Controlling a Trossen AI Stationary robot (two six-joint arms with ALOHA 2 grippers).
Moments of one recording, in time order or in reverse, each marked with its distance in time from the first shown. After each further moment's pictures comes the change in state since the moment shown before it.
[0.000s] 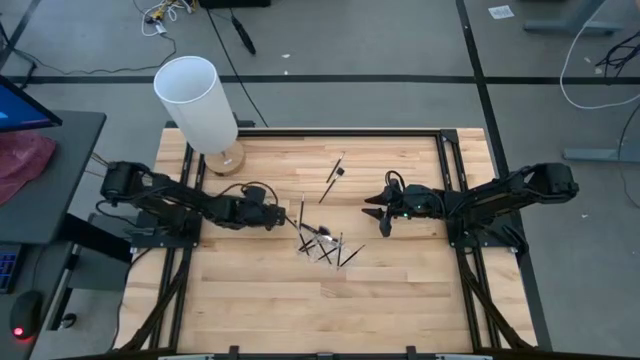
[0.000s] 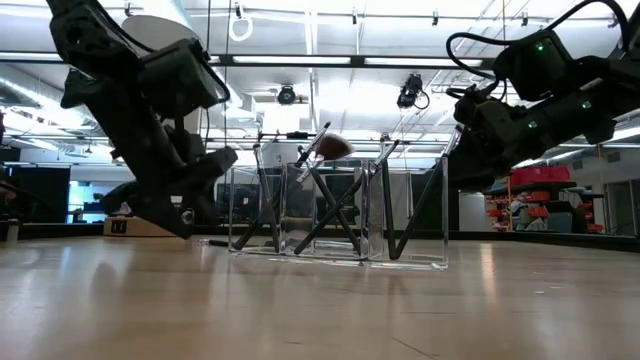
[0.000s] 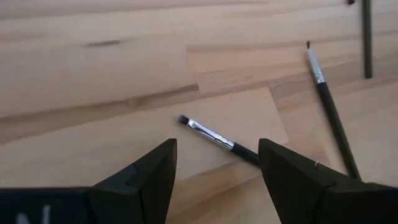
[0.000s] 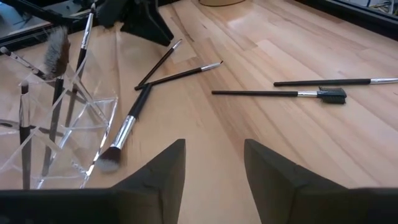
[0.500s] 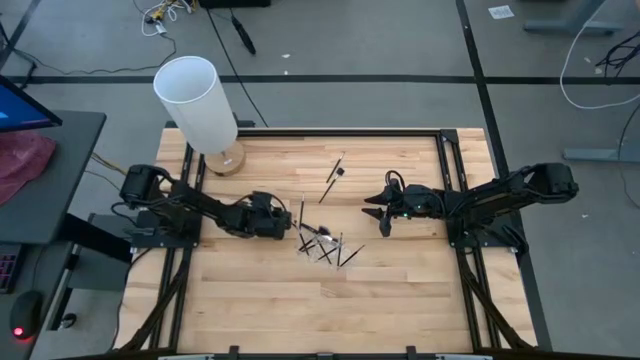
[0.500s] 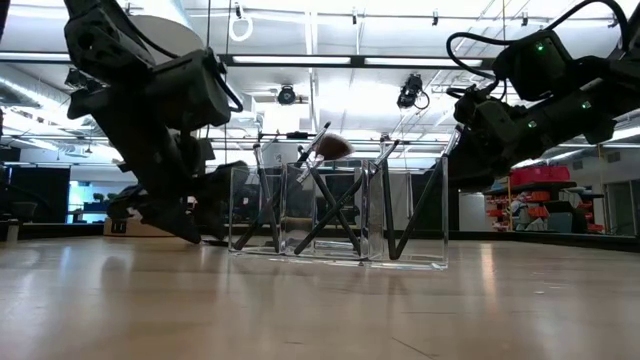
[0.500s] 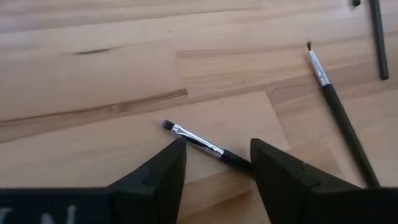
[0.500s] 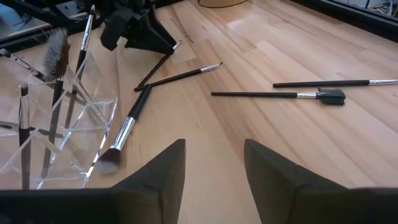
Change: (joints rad) left arm -0.067 0.195 0.082 -0.044 -0.128 -0.089; right arm 0.000 0.000 0.000 0.004 0.002 -0.001
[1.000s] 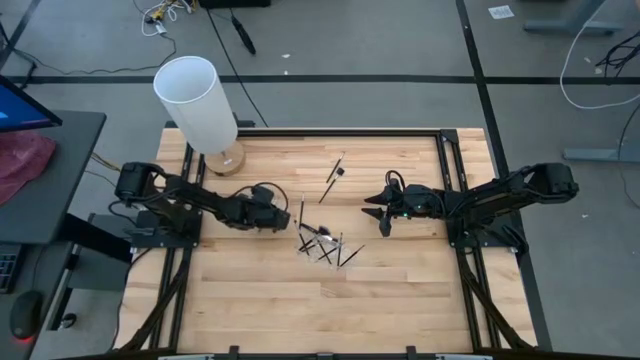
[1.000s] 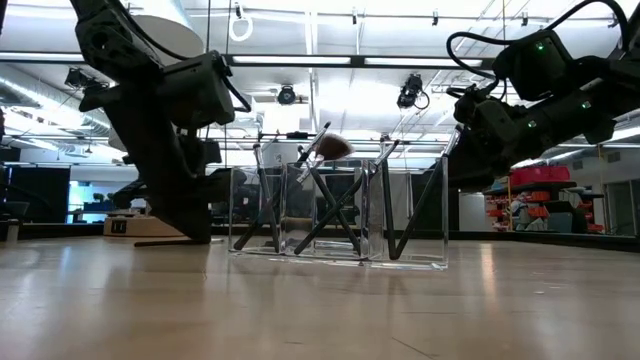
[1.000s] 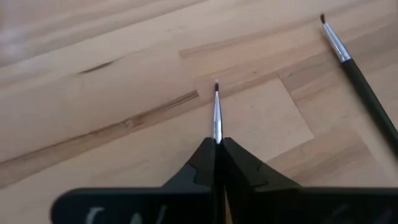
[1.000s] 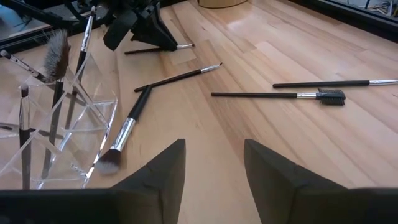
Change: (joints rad) left arm 0.083 -0.044 -0.003 -0.074 0.116 0.223; right arm 0.000 0.000 0.000 0.002 0.000 0.002
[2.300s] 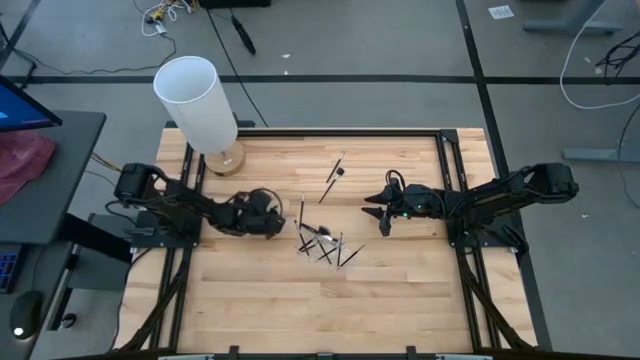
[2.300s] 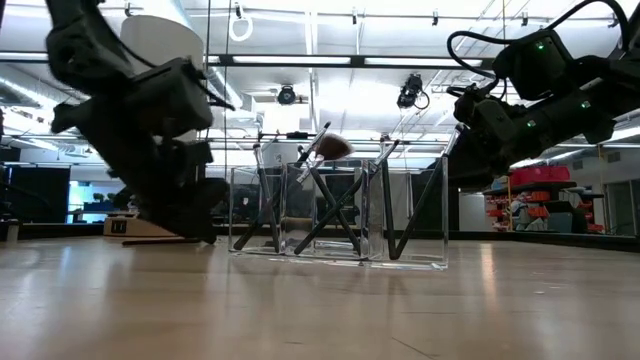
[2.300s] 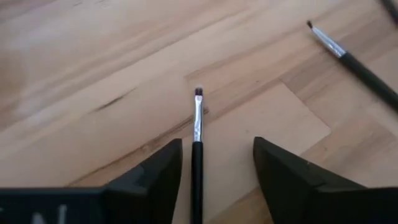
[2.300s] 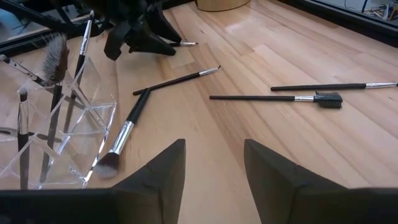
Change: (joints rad) left arm -0.068 -0.026 -0.119 0.215 -0.173 0.184; right arm -0.001 0.000 0.000 0.008 0.008 -0.001
